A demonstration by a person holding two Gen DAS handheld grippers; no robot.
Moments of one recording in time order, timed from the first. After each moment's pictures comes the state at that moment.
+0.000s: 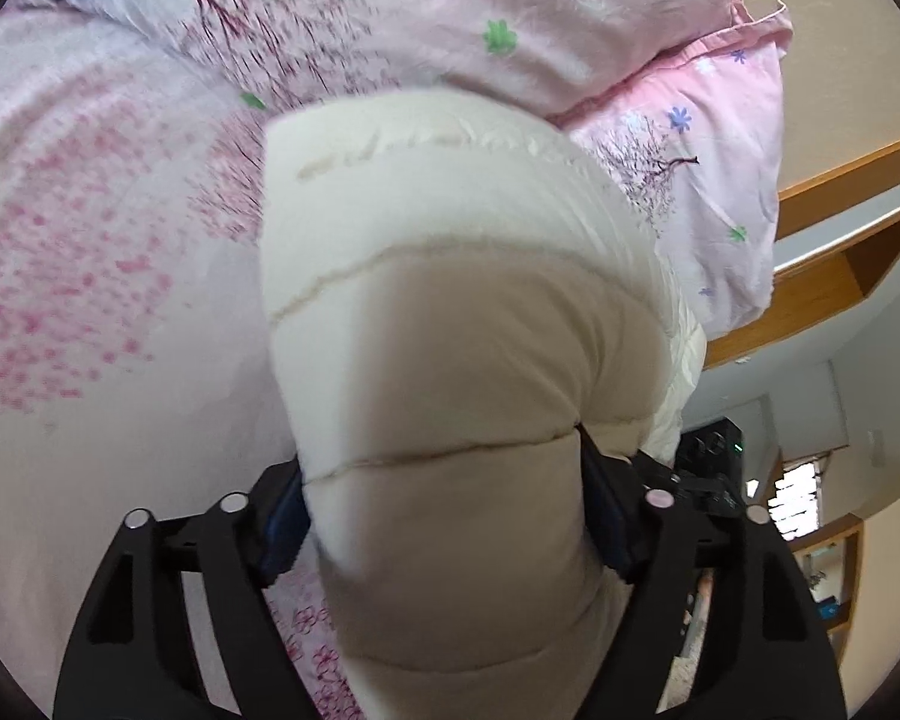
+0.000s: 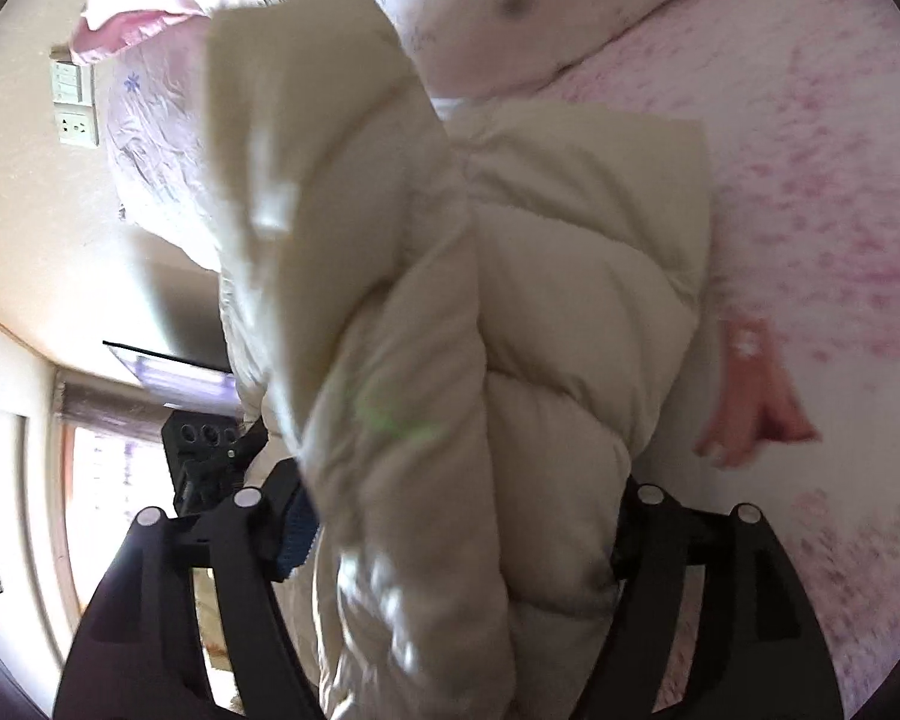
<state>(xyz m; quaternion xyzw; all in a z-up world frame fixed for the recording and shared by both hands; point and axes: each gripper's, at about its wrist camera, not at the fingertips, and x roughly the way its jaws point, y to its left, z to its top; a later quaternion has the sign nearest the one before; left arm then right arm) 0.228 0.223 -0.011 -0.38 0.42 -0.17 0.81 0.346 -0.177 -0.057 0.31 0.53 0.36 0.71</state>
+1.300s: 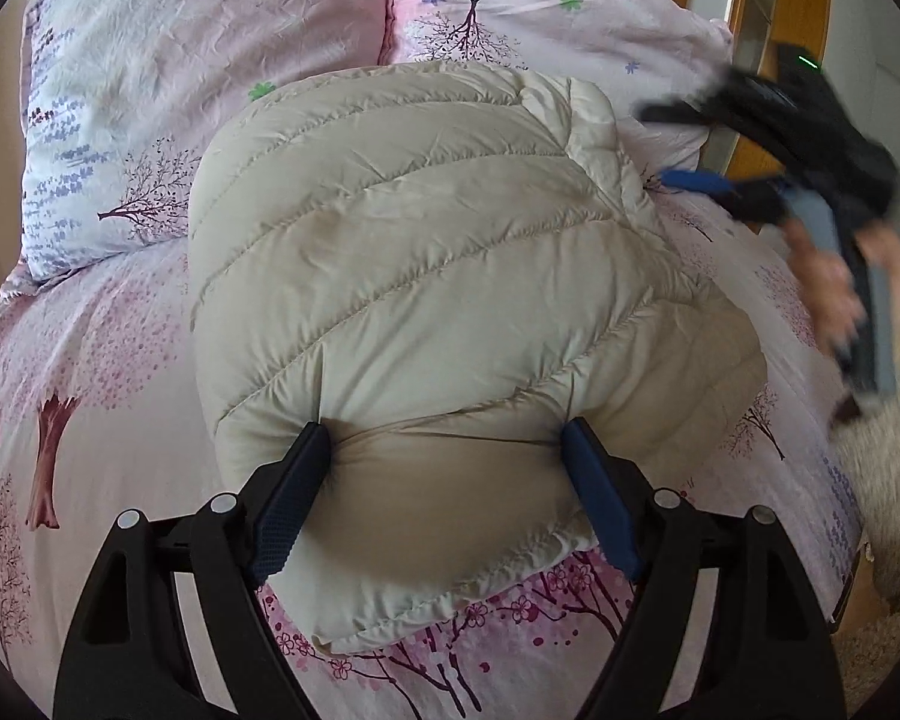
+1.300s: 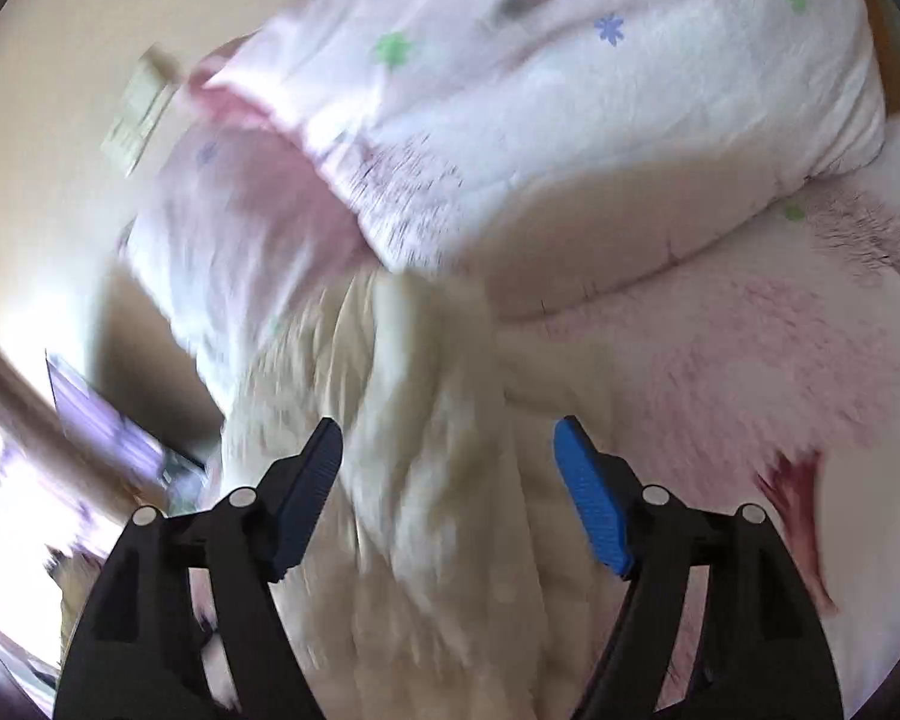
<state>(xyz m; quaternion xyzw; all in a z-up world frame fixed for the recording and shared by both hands) 0.135 0.095 0.019 -0.01 0.38 -0.12 0.92 0.371 -0.172 0.028 0.24 0.38 0.27 0.85</state>
